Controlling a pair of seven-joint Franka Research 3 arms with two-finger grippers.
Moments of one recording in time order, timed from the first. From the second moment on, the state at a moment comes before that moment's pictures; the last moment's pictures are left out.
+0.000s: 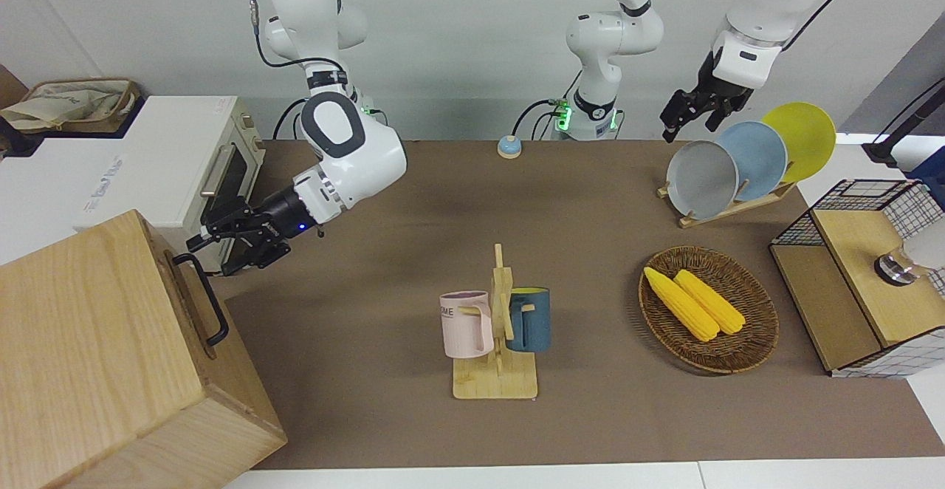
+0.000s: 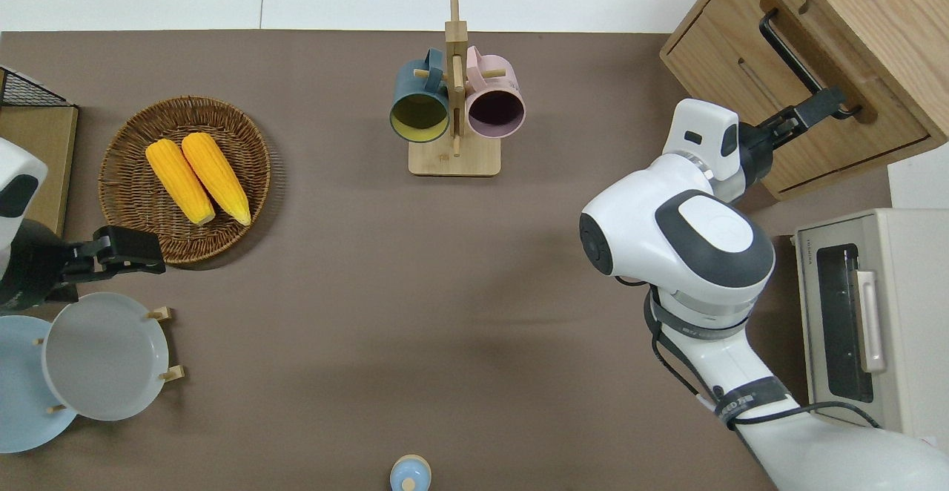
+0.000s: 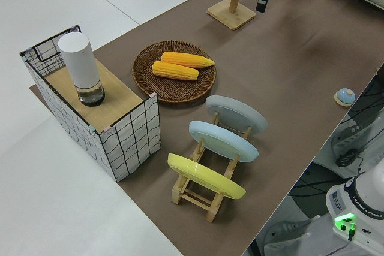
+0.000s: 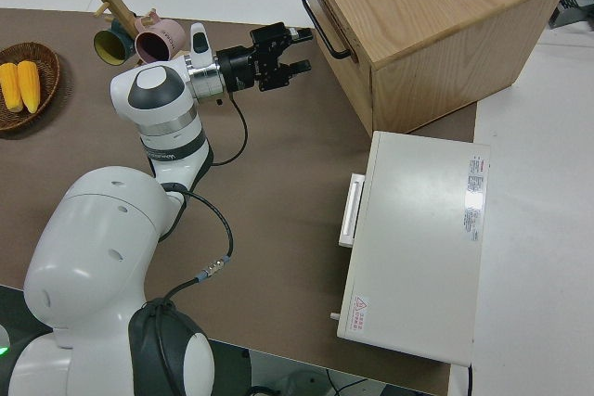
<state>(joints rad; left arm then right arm) 0.02 -0.13 -0.07 -1.71 -0.04 1.56 -0.33 0.31 0.28 -0.07 -1.83 -1.57 1.91 0.53</state>
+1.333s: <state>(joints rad) 0.02 -0.13 -0.07 -1.71 -0.04 1.56 -0.33 0.31 0.30 -0.11 -1.82 -1.61 1.99 0.55</state>
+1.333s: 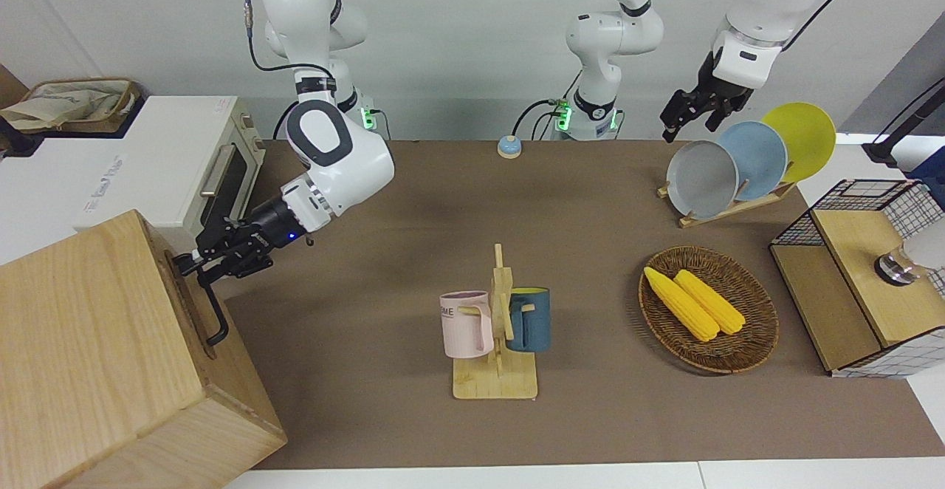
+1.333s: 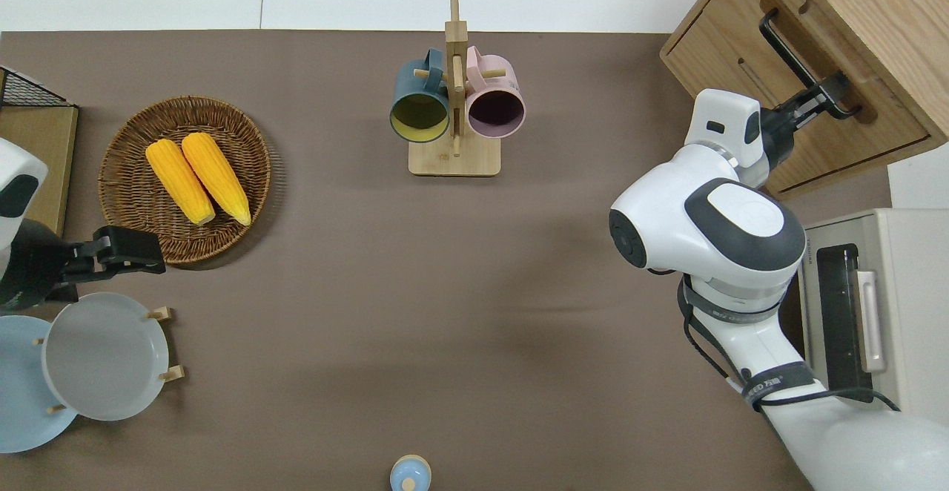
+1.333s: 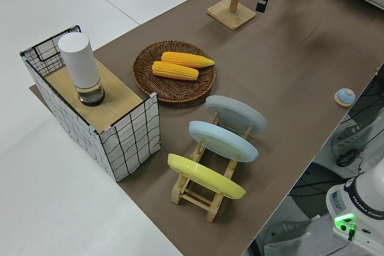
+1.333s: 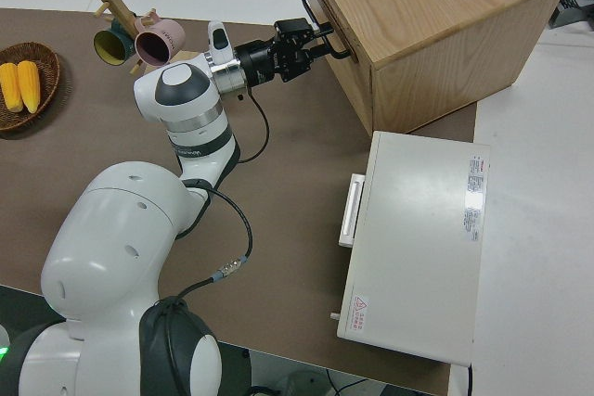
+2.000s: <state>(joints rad) 0.02 -0.13 -0.07 -1.71 -0.04 1.56 -0.33 0.31 0.30 -0.10 -1.83 -1.61 1.99 0.56</state>
